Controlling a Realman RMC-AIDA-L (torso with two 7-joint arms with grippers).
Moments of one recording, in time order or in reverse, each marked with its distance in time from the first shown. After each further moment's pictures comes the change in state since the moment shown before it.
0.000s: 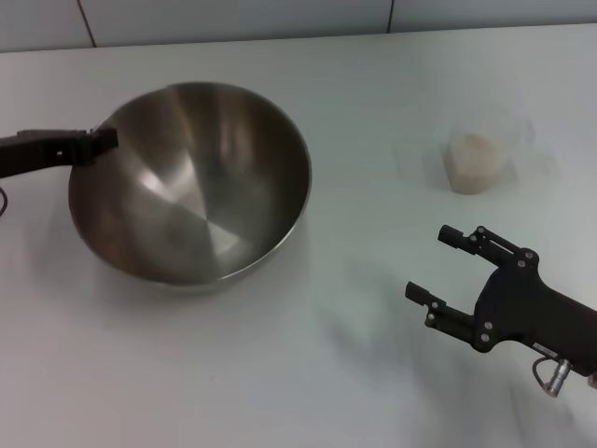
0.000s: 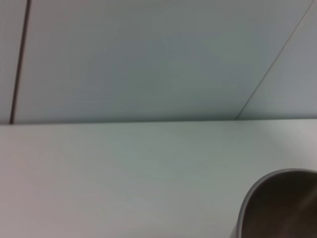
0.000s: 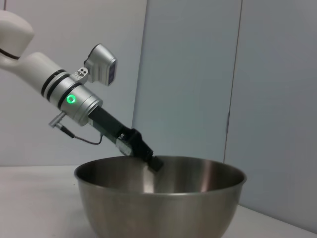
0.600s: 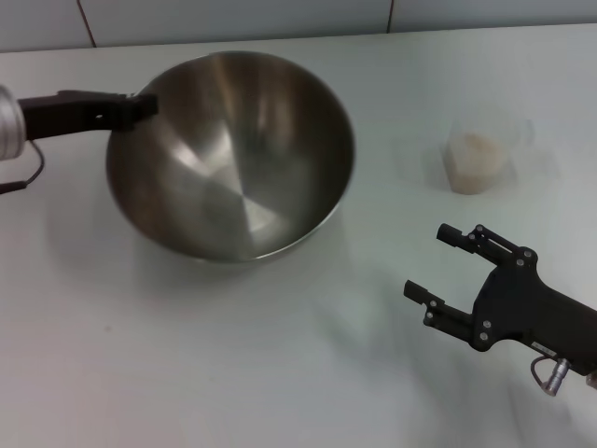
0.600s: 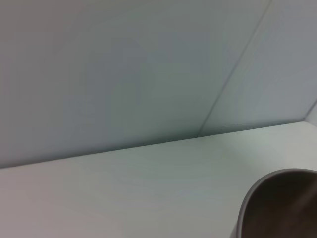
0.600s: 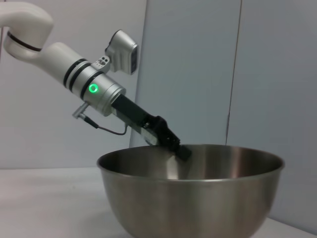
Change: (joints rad) left arm -0.088 -0.003 0.052 0.019 -0.003 0.005 -0.036; right arm 0.001 0.001 0.002 0.005 0.001 0.000 0.002
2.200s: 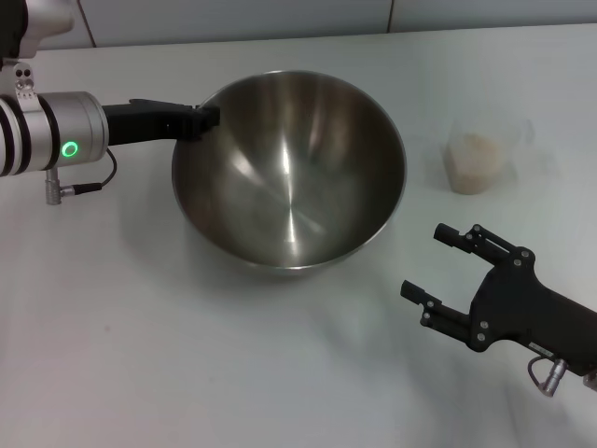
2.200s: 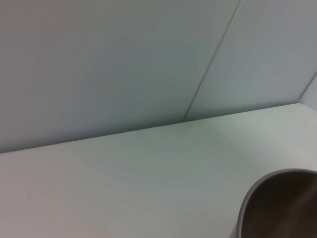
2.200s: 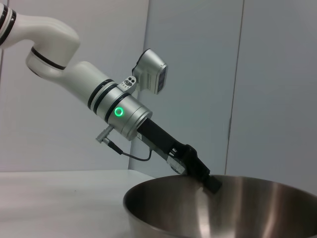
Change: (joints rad) left arm -0.117 -0.006 0.141 -0.230 -0.103 -0.187 0.085; right arm 0.000 0.001 0.000 0.009 0.000 -0.003 -0.010
